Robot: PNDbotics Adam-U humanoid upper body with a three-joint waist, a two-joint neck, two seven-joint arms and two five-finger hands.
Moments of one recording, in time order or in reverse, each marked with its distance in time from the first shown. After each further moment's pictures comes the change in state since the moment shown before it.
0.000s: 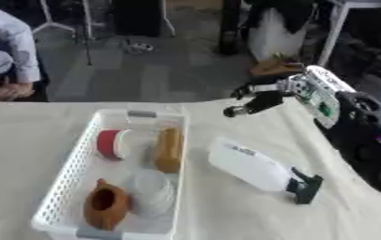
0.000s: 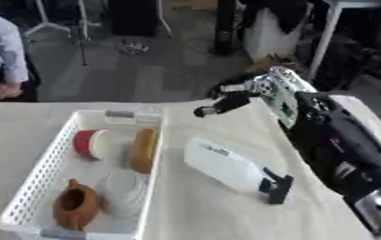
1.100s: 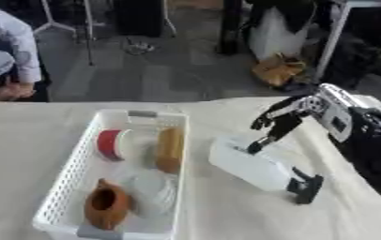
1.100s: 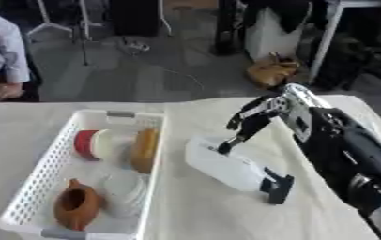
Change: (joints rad) left arm 0.000 0.000 0.000 0.000 0.000 0.007 -0.007; right arm 0.052 -0.047 0.034 0.000 -0.053 0.007 0.200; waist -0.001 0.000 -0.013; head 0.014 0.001
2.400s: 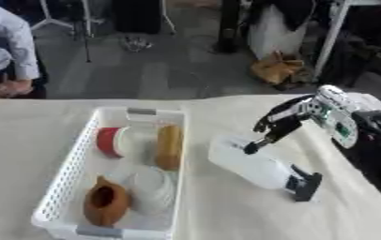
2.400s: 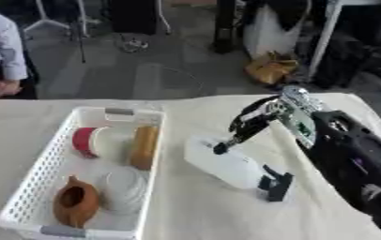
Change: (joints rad) left arm 0.004 0.000 0.000 0.000 0.000 0.002 -0.009; right arm 0.062 -0.034 0.095 -0.170 0.023 0.151 -0.006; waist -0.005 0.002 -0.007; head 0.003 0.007
